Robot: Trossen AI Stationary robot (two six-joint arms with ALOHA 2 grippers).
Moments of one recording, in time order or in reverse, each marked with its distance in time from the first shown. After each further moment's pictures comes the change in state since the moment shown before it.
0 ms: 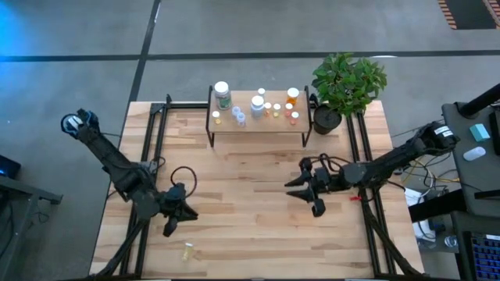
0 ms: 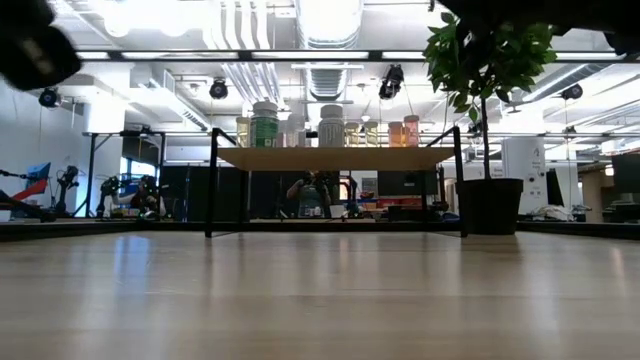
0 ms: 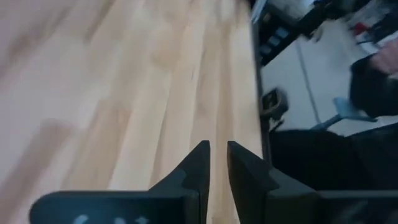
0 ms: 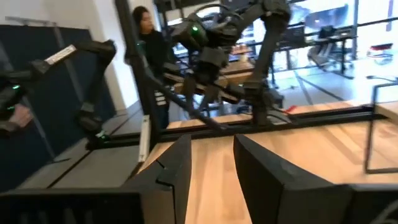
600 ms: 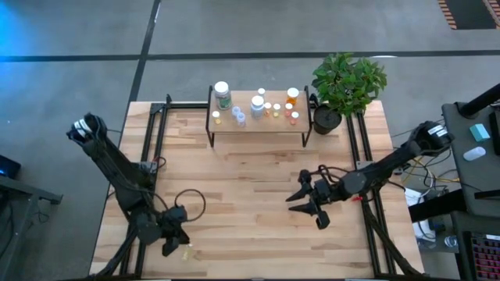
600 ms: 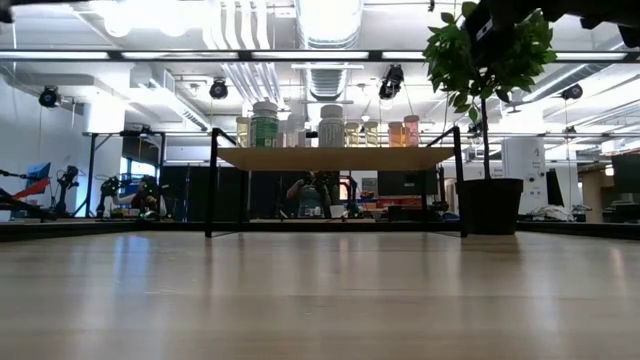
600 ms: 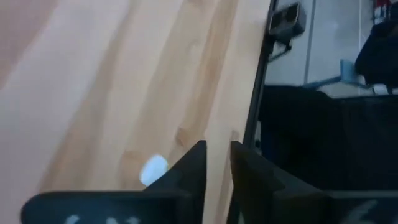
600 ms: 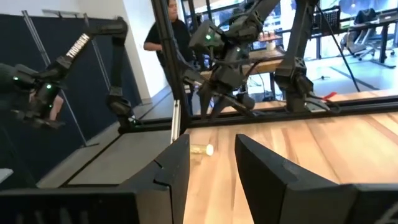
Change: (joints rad) left arm -0.170 0.248 0.000 0.067 0.129 -0.435; right arm 0.119 0.076 0.000 0.056 0.008 0.022
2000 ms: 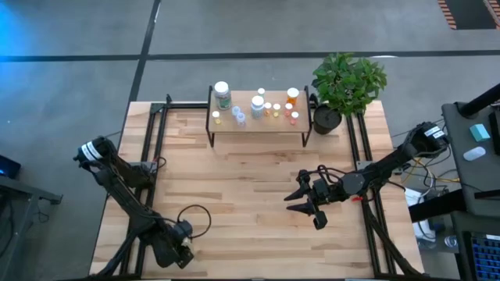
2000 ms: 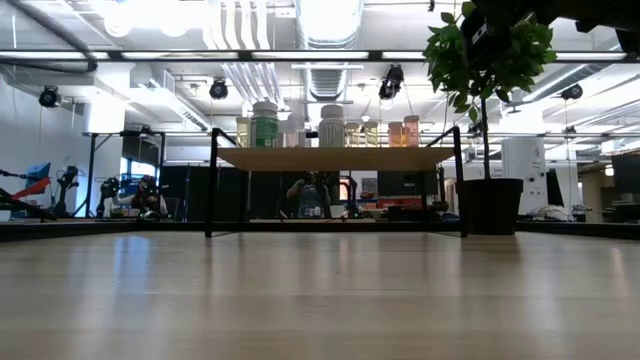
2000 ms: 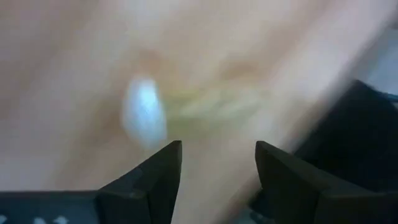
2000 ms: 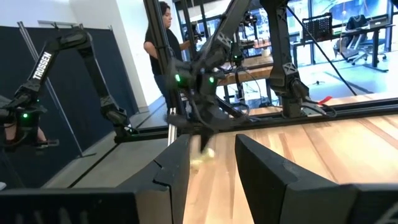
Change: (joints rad) left arm -0.011 0.406 0.193 -0.098 0.234 -0.450; right arm 0.003 0.060 0.000 0.090 0.026 0.006
